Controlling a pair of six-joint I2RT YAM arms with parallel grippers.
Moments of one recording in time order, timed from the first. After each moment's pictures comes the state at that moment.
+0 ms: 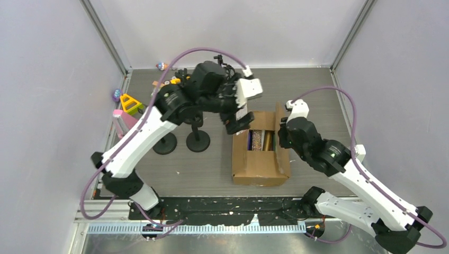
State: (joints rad) left arm -0.89 1.53 1.99 -1.04 0.31 0.34; right arm 0.75 0.87 0.98 -0.75 0.47 0.38
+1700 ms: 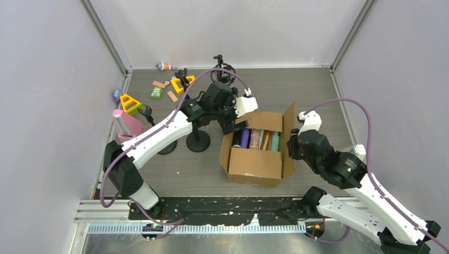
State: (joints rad) left arm -0.81 1.59 1.48 -0.59 0.09 0.55; right arm 0.78 0.67 0.92 -0.92 0.50 0.43
